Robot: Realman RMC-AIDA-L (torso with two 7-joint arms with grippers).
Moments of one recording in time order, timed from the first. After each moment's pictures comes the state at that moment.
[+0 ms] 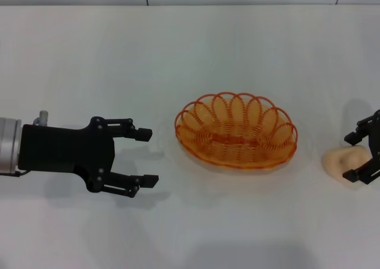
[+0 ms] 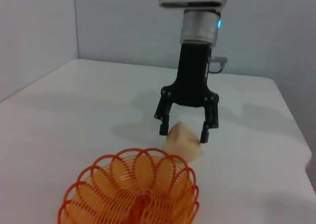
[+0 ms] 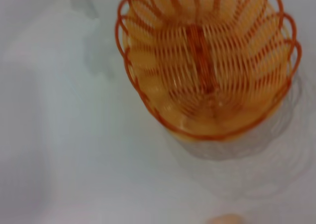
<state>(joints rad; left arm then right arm) -0.44 -2.08 0.83 0.91 2.07 1.80 -1.29 0.64 1.99 -1.06 -1.07 -2.53 -1.67 1.74</state>
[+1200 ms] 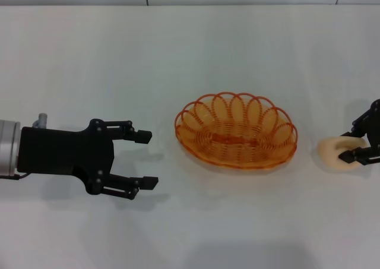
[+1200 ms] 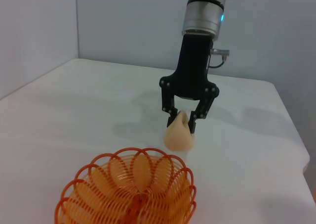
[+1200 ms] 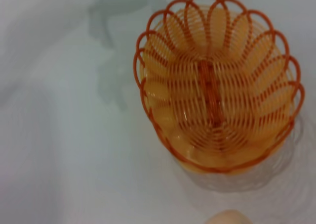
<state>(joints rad) -0.43 -2.08 0.83 0.91 2.07 1.80 -1.30 0.62 2.00 -1.00 -1.12 -2.48 -1.72 1.66</state>
